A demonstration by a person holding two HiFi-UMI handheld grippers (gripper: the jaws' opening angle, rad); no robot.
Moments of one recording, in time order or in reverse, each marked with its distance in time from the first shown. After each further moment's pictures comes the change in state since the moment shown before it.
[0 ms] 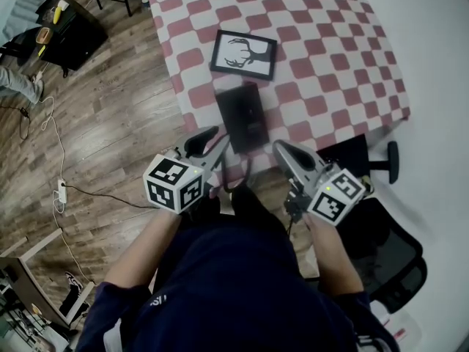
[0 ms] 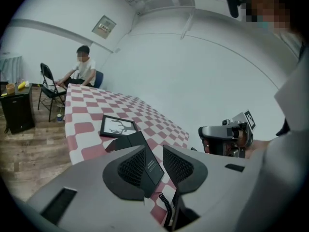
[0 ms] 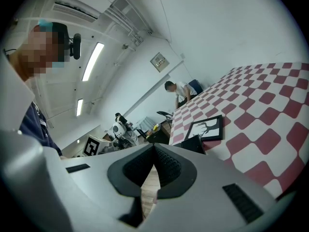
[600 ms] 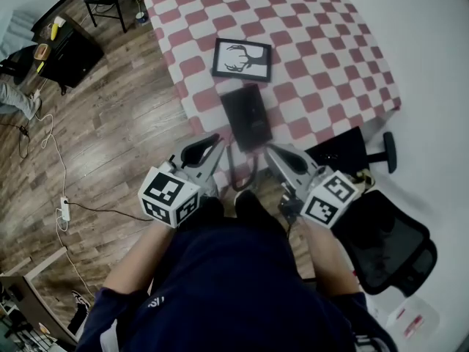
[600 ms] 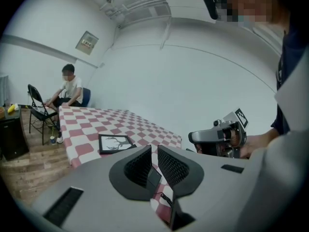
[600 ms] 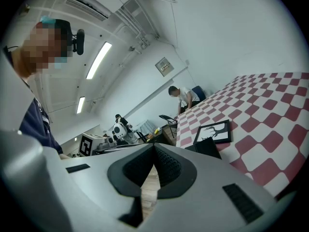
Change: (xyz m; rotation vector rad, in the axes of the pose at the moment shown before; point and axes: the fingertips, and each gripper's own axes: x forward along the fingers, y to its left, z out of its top) left arm -0.061 -0.021 0.026 0.191 -0.111 -0.075; right arm 0.006 0.060 -0.009 -0.065 -0.056 -0.017
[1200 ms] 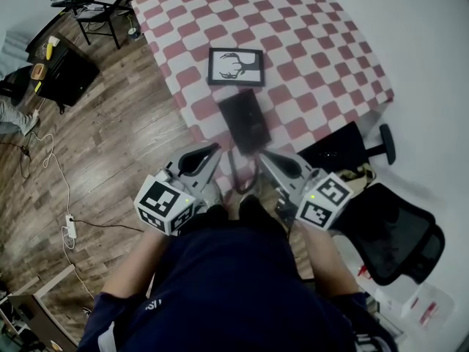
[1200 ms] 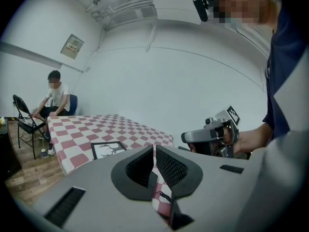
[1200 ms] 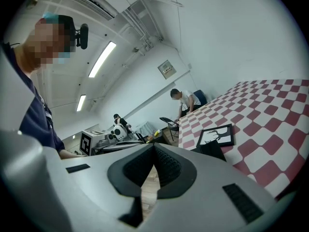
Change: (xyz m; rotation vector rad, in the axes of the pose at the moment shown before) left arm -0.021 -0.013 0.015 0.118 -0.012 -0.112; right arm 0.004 0.028 0.001 -0.047 -0.032 -0.014
